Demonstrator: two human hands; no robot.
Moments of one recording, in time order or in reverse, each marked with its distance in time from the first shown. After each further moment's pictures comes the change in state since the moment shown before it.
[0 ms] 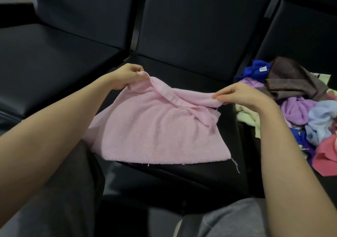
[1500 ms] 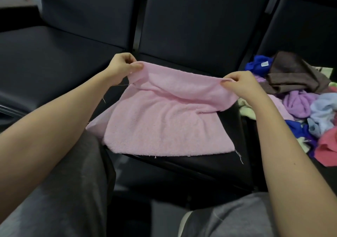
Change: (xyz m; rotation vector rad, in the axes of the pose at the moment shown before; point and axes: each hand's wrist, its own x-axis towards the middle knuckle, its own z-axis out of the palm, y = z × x) left_hand -0.014 -0.002 -0.015 -0.072 0.326 0.132; right_hand -0.002 -0.011 0.016 -0.026 0.405 -0.067
